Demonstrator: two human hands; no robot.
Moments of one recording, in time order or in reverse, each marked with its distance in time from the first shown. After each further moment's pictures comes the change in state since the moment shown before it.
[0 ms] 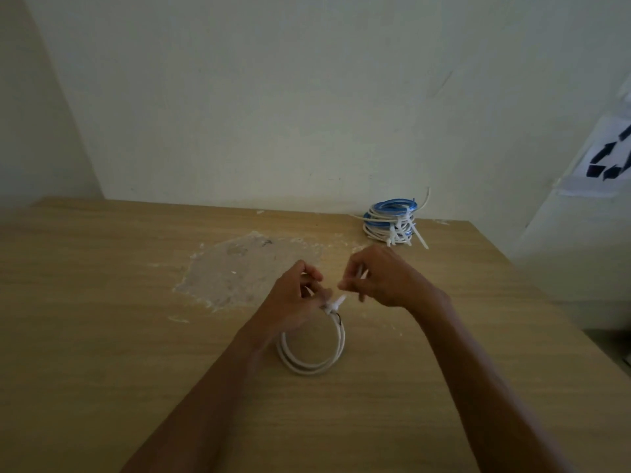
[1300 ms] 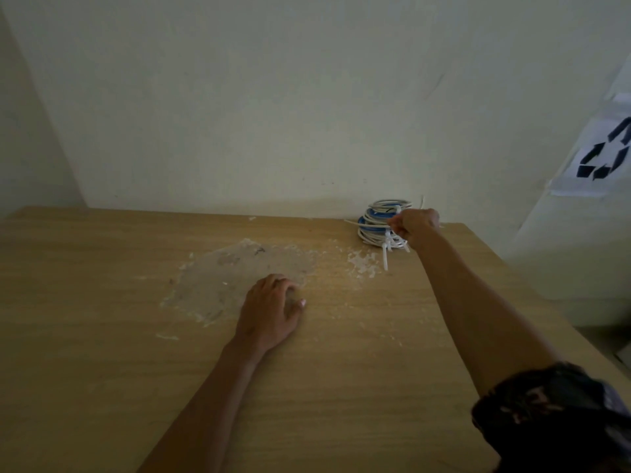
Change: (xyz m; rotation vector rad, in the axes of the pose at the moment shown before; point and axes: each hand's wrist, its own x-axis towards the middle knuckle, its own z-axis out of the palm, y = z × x) left_hand 0.028 -0.063 -0.015 0.817 0.172 0.238; right_hand 0.139 0.134 -0.048 0.939 0.706 0.768
